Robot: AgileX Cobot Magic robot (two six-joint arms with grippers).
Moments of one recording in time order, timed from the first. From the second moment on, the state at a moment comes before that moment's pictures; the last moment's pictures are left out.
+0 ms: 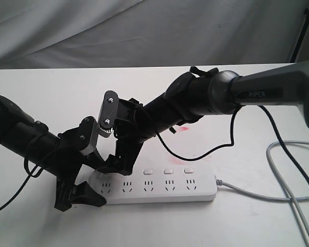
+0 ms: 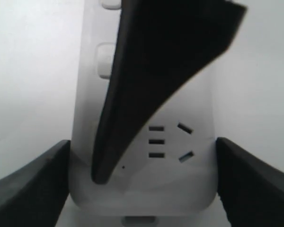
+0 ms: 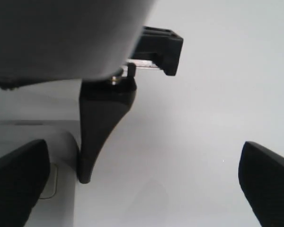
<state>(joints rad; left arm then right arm) -0.21 1.97 -0.90 -1.03 0.81 2.09 0.35 2.20 -1.44 1.12 0.56 -1.85</state>
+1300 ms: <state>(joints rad) -0.21 1.97 -0.90 -1.03 0.81 2.09 0.35 2.20 -1.45 0.98 0.56 -1.78</state>
